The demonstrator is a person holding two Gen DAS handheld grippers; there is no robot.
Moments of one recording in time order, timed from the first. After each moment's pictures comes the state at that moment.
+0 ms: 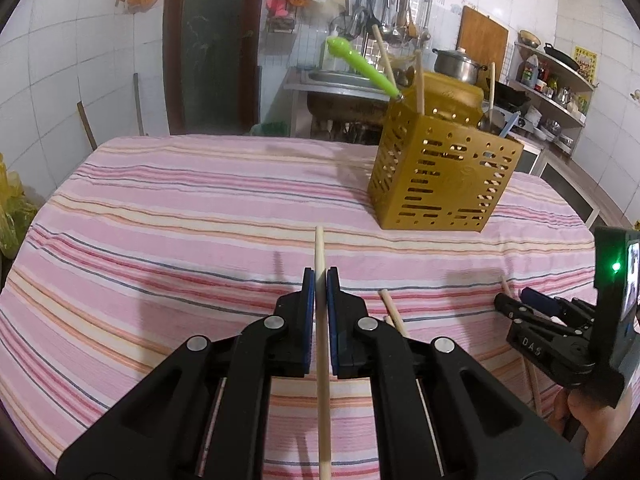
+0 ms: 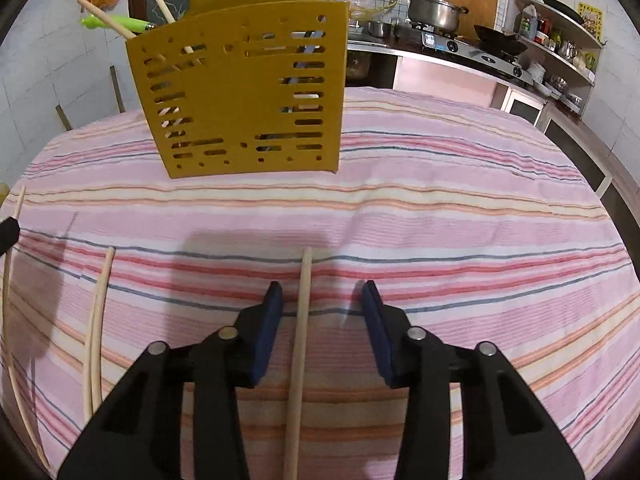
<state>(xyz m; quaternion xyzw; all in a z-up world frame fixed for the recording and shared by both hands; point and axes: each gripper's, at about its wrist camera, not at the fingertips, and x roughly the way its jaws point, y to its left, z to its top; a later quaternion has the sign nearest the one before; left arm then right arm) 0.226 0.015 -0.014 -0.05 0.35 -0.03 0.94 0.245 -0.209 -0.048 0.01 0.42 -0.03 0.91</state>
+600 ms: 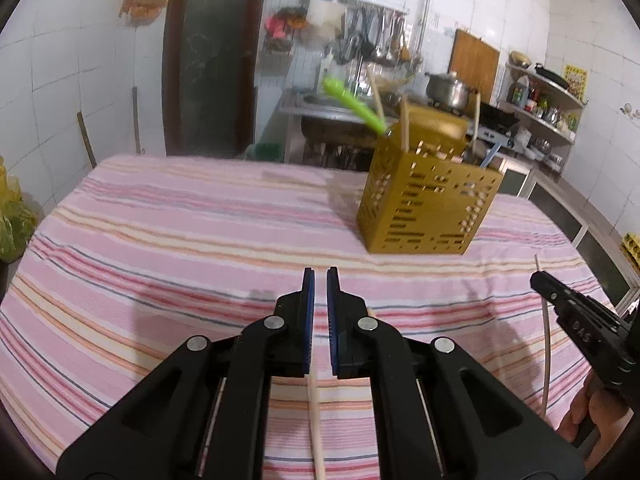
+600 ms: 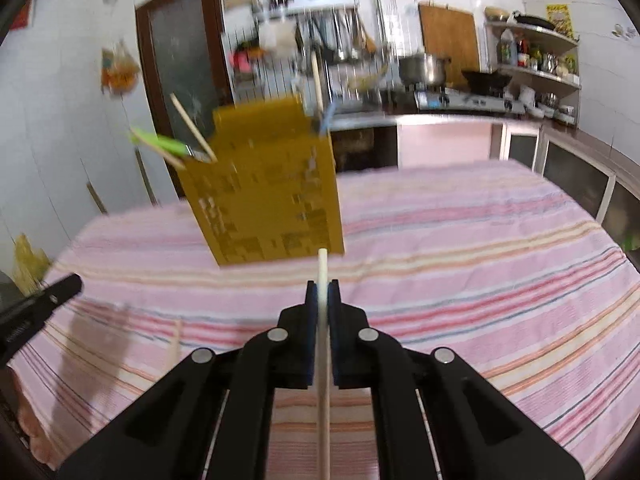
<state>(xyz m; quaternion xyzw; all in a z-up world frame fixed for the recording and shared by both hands) 0.205 0.019 0.012 -0.06 0.30 -0.04 0.95 0.192 -0.224 0.012 0.08 0.27 0.00 0.96</state>
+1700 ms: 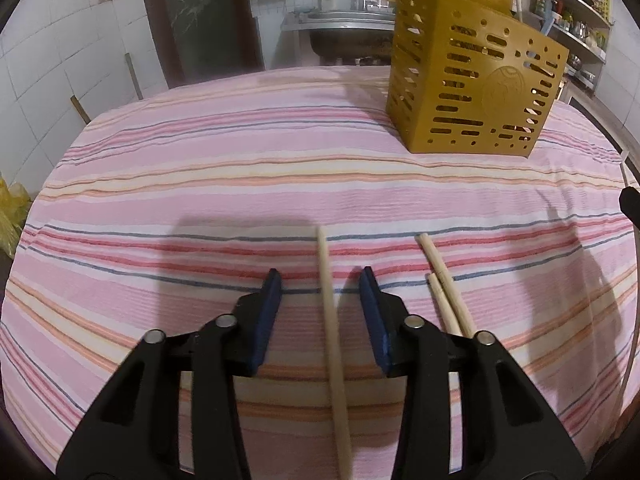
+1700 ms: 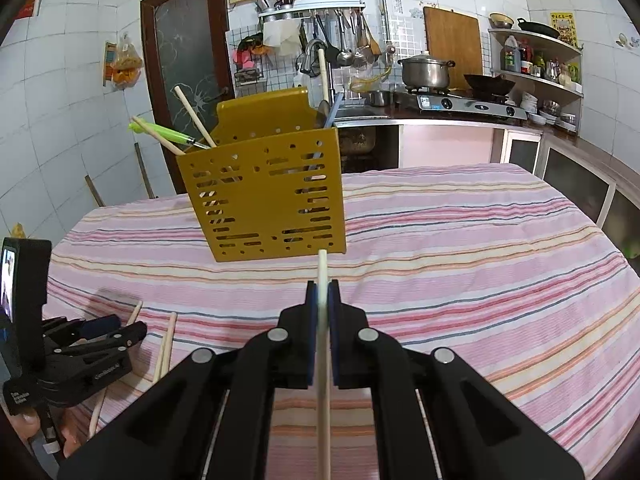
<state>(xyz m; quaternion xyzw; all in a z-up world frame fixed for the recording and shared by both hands) 0.264 -0.005 -0.065 0.03 0.44 -0.01 0.90 0.205 -0.216 -0.004 0.06 0.29 0.00 0.96</state>
